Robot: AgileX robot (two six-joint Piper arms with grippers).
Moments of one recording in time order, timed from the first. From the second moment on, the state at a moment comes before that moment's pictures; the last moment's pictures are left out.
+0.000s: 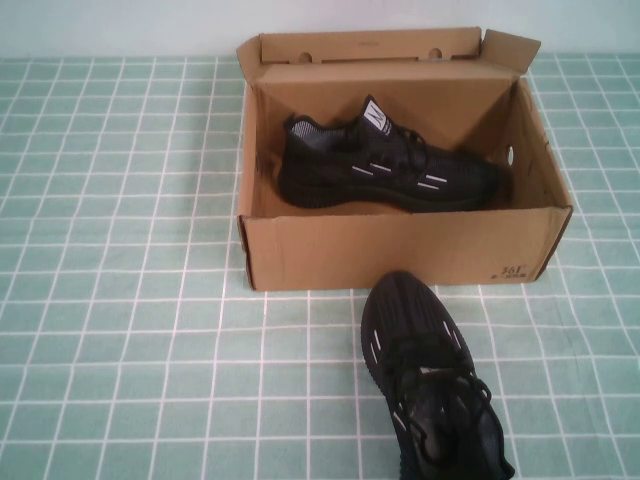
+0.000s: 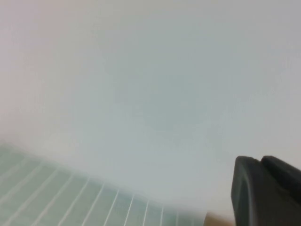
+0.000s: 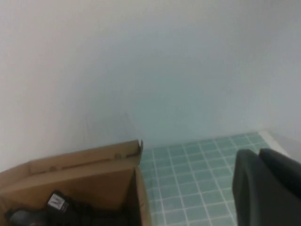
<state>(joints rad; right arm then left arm) -0.07 0.52 -1.03 0.07 0.67 0.20 -0.07 0.39 -0.90 0.37 0.48 -0.72</state>
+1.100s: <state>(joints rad) 0.43 1.02 -1.15 0.50 0.97 -0.14 -0.09 0.57 -0.98 -0.24 0.86 0.16</state>
